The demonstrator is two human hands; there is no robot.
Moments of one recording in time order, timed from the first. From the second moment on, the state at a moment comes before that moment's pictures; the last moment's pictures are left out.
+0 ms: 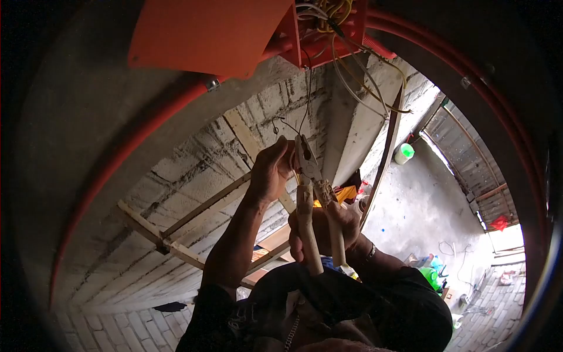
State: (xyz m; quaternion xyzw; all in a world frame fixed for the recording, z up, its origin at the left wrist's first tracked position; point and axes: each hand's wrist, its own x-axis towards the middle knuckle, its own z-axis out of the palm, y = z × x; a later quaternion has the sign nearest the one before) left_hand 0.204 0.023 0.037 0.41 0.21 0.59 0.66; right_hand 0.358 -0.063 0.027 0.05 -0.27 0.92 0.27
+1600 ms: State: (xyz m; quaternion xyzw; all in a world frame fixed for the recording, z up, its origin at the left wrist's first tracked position) left_hand 0.193 0.065 0.067 0.47 0.17 0.42 0.75; right_hand 0.338 -0.055 0.001 0.01 -0.27 0.92 0.29
